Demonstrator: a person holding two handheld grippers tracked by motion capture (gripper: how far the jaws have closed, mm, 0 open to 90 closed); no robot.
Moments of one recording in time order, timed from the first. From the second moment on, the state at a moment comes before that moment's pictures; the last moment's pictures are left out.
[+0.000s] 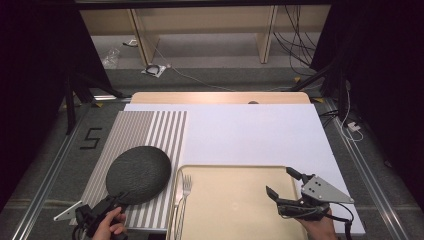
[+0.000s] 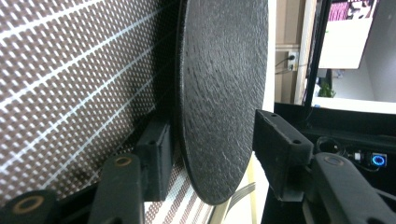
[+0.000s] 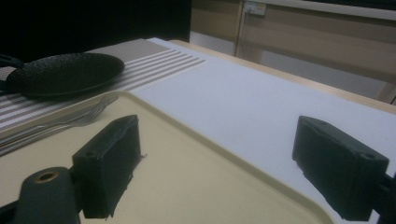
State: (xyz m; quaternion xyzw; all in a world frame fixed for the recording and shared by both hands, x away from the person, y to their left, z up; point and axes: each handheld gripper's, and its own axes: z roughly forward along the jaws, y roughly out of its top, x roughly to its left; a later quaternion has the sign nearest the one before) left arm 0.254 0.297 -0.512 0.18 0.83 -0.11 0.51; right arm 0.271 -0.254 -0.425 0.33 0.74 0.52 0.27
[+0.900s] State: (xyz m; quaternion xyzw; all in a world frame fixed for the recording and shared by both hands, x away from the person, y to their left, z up) left arm 0.260 0.293 -0.523 0.16 0.83 -0.10 0.52; right arm 0.271 -0.252 -0.425 0.33 0.74 0.52 0.27
